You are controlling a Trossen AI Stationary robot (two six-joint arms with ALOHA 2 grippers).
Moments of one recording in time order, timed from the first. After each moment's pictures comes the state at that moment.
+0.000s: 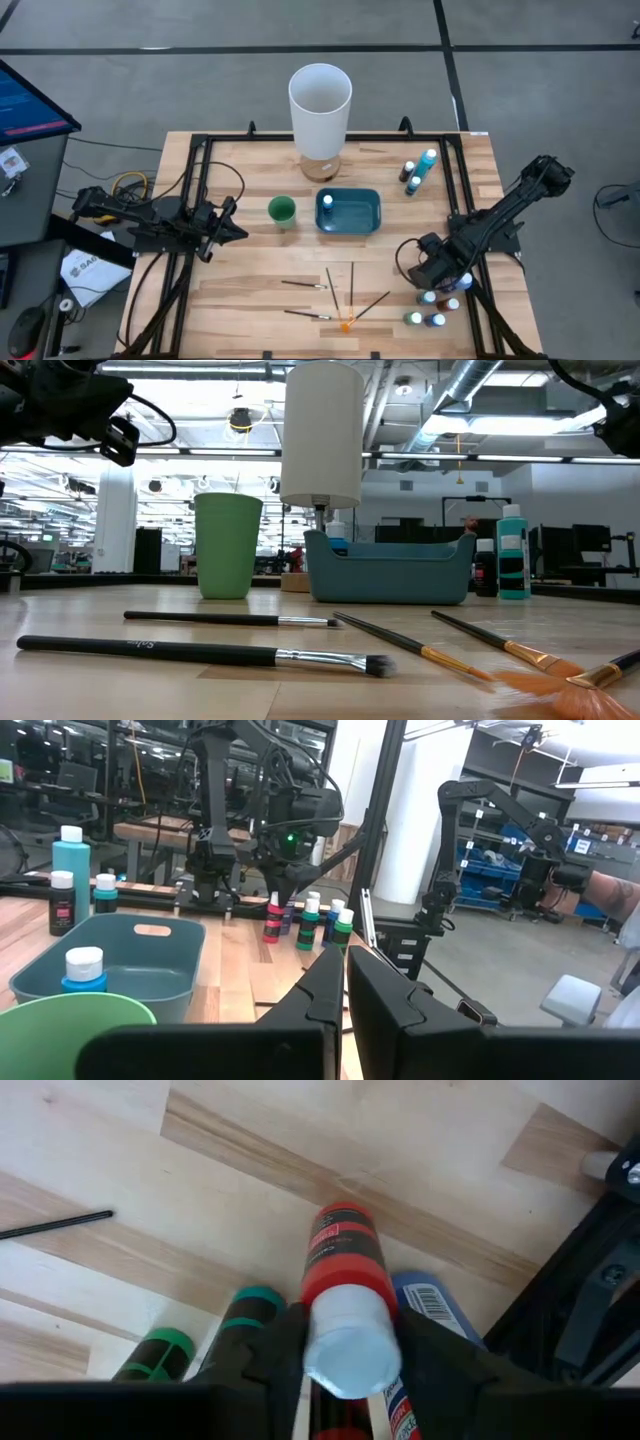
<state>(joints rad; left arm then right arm) -0.21 0.13 0.01 0.24 0.03 -0.19 0.68 1.29 0.84 -1.07 -0.10 1.81</state>
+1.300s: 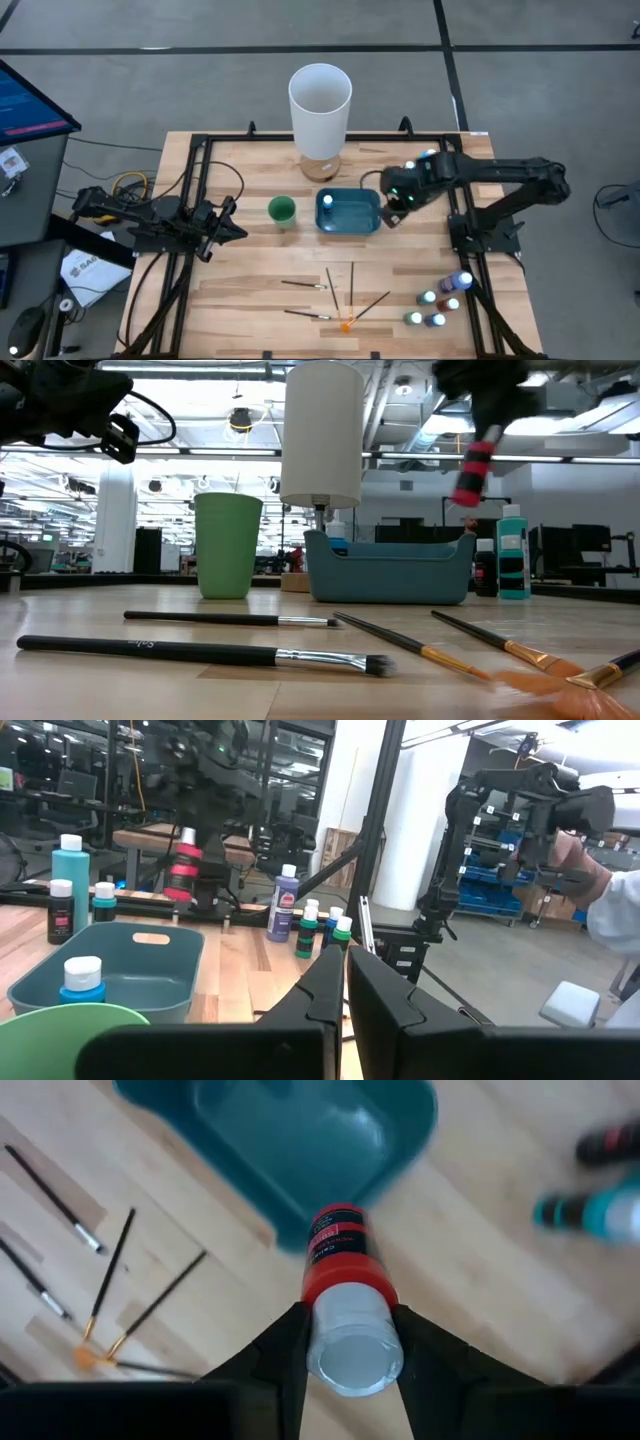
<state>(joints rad) -0.21 0.13 0.01 0.26 0.03 -0.19 -0.03 1.40 1.38 -1.31 0.05 0.77</state>
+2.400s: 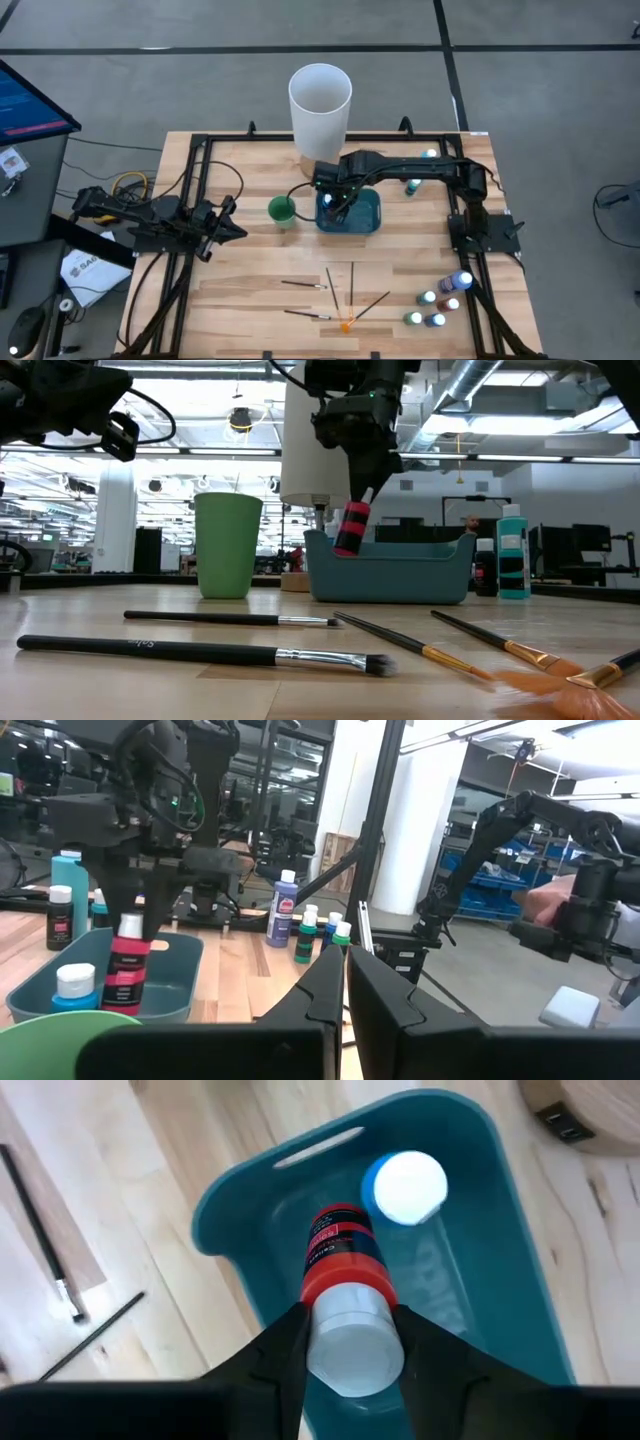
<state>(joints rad) -0.21 0.13 0.01 0.27 0.03 -0.19 -0.11 1.98 1.78 -1.16 -0.03 0.30</state>
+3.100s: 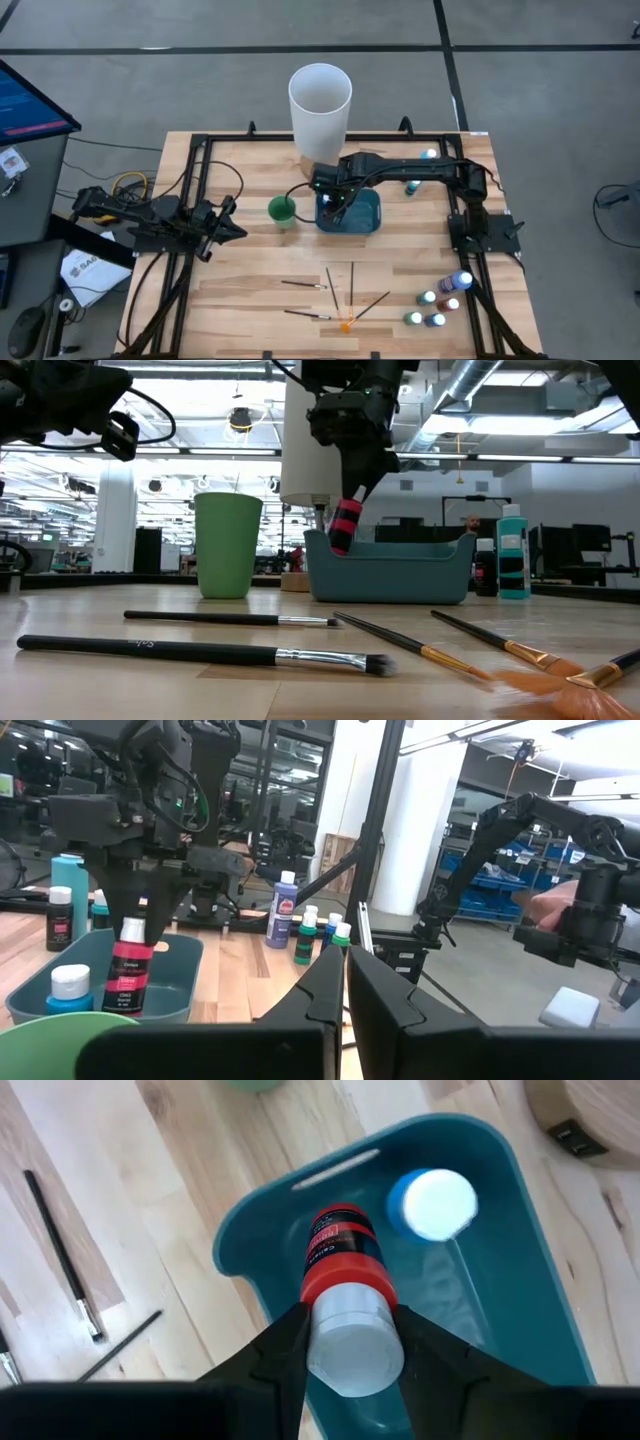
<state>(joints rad) -0.21 0.13 0.01 0.27 0.03 -0.19 -0.11 1.99 1.78 -1.12 -0.03 0.33</state>
